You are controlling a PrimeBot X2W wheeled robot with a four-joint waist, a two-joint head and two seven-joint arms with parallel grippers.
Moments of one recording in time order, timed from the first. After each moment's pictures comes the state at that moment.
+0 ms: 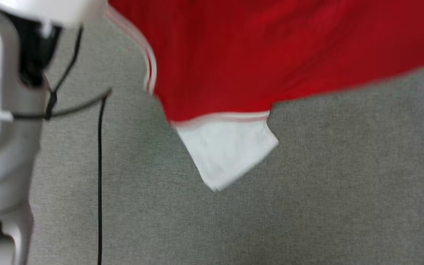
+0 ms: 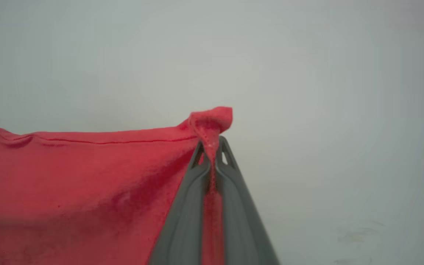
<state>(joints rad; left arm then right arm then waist) -1.07 0.36 -0.26 0.04 -0.23 -0.13 -0.12 -1.07 -0.61 0.16 0.19 0.52 0.13 0.26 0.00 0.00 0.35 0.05</state>
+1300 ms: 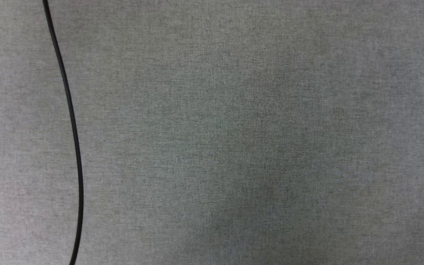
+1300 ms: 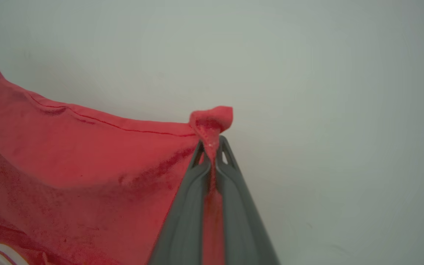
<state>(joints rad) -1.71 0.47 -0.46 0.59 -0.42 -0.13 -0.26 -1.70 -0.47 0.49 0.79 0.55 0.13 -0.05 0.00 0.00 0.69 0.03</state>
